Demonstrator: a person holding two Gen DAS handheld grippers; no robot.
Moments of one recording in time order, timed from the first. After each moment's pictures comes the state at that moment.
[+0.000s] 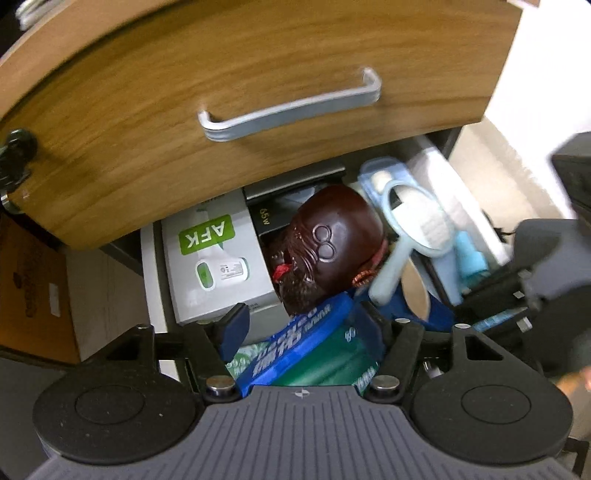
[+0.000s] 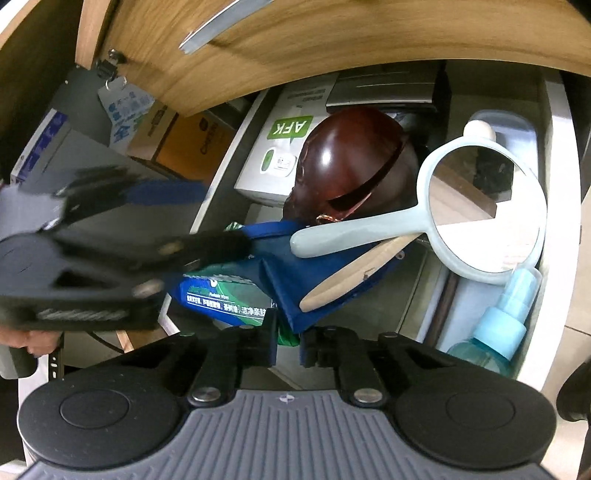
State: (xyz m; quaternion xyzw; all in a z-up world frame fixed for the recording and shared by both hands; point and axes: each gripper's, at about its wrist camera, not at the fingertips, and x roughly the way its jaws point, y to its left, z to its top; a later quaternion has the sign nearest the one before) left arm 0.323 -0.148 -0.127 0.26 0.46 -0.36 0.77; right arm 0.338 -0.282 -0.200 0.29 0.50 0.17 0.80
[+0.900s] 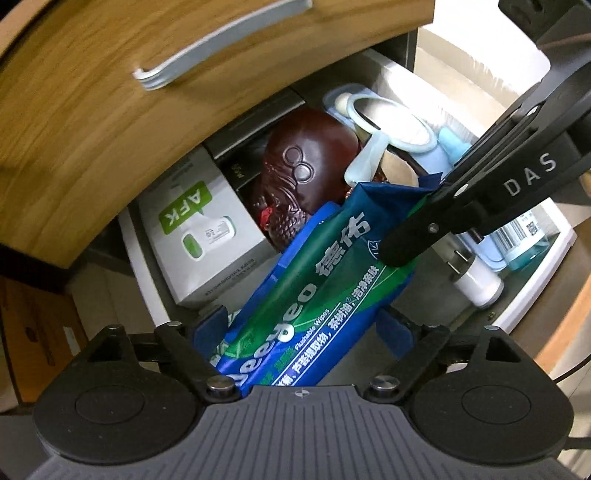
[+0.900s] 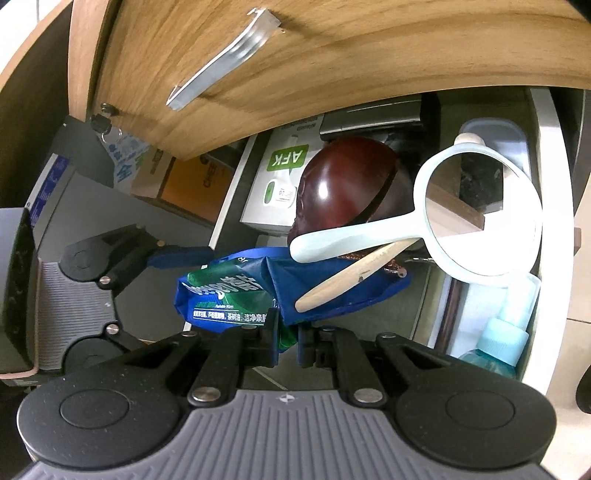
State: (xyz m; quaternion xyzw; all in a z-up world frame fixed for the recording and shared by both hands) left arm 0.316 -0.143 -0.156 0.39 0.44 -0.40 0.70; right arm 0.341 -0.299 -0.193 0.35 0.47 0.15 0.80
